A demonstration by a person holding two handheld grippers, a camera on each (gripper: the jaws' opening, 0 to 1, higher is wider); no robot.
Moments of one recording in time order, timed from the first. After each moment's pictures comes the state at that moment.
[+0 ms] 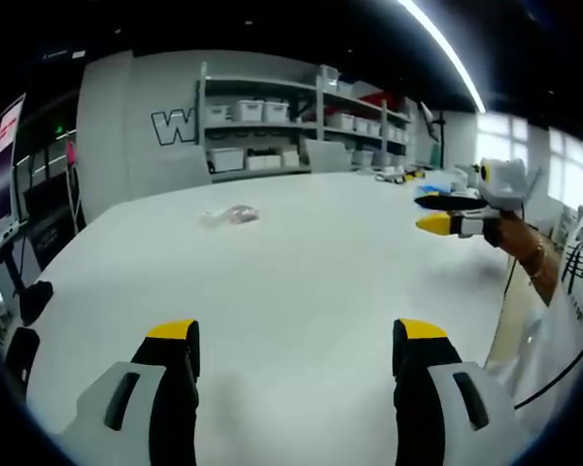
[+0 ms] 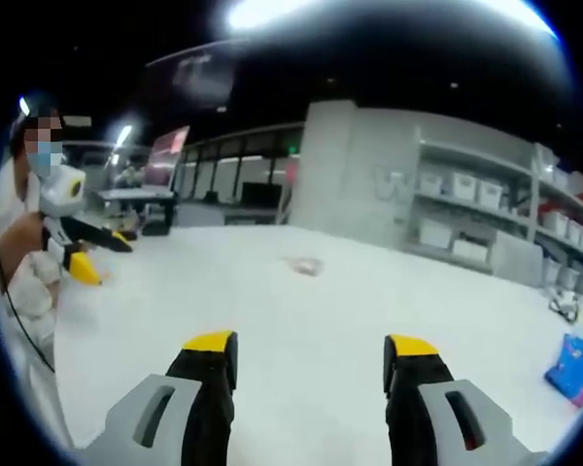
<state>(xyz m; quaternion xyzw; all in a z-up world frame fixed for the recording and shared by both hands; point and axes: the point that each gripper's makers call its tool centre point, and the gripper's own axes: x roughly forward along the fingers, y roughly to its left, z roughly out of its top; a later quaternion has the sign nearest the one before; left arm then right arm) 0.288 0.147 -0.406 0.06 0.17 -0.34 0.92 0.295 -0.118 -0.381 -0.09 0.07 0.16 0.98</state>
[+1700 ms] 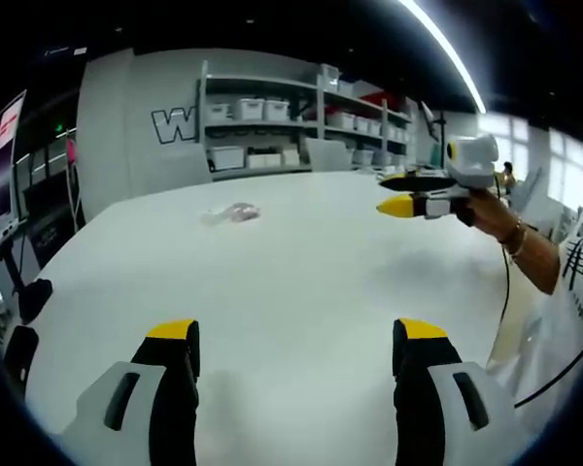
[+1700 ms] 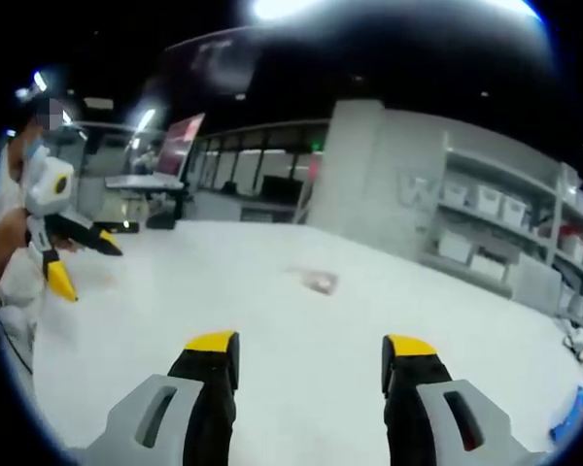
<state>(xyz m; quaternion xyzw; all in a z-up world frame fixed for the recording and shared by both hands) 0.290 0.150 -0.408 0.06 0.18 -0.35 0.92 0.358 -0.084 -0.367 -0.14 0.08 0.20 0.97</state>
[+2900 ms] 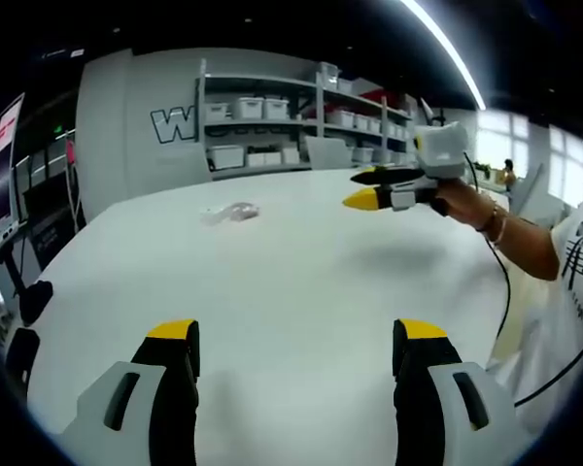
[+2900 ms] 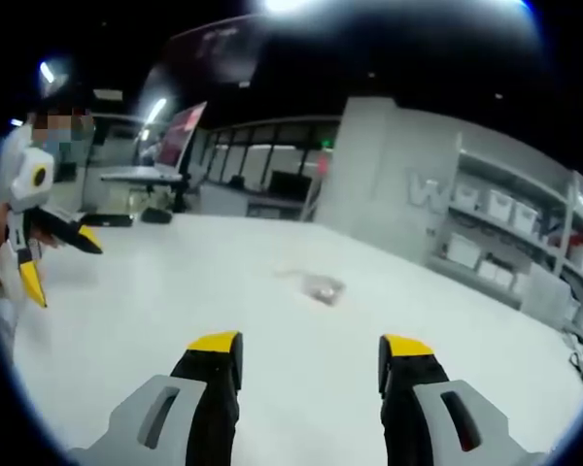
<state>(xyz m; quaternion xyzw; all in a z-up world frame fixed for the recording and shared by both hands) 0.289 0.148 -0.408 0.07 0.18 -0.34 0.92 0.398 -0.067 -0.368 -0.15 0.08 0.22 0.96</state>
